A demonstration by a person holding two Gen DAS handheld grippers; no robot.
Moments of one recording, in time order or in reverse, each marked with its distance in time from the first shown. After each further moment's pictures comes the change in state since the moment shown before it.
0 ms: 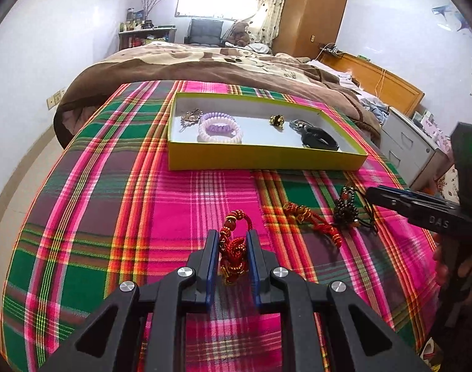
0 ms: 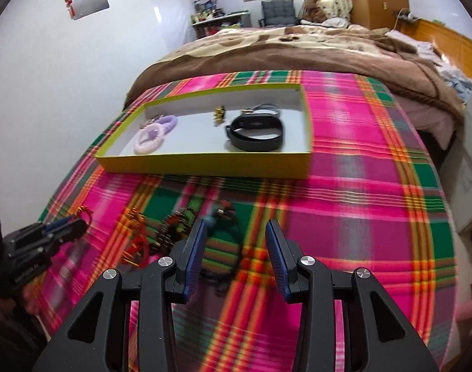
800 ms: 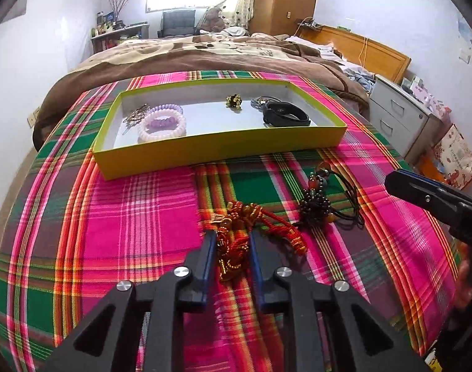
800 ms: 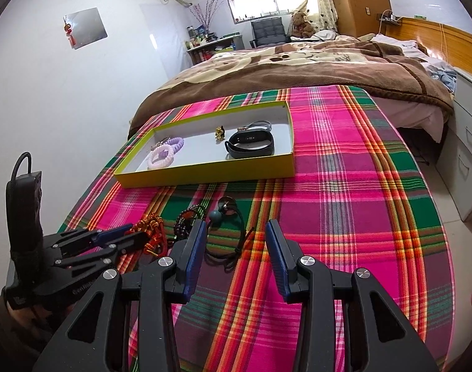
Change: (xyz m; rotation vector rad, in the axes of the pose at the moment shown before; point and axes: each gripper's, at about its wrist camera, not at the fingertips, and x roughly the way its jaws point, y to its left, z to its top) left arm 0.031 -0.051 0.005 0.123 0.076 -0.012; right arm -0.042 -0.005 -0.025 0.081 -0.119 0.014
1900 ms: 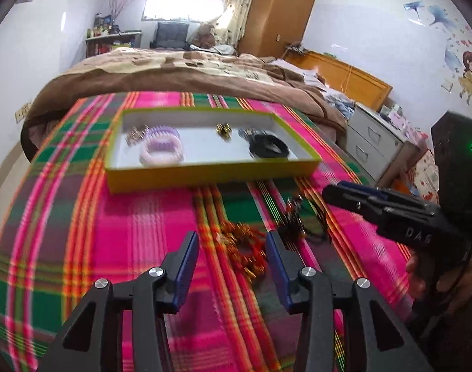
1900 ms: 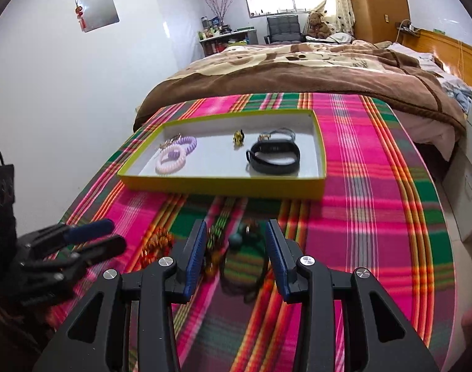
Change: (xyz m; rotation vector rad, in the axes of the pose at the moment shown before) left arm -0.030 0.012 0.002 -0.049 -0.081 -0.137; right arm 0.025 0.023 0.021 -0.079 0.033 0.010
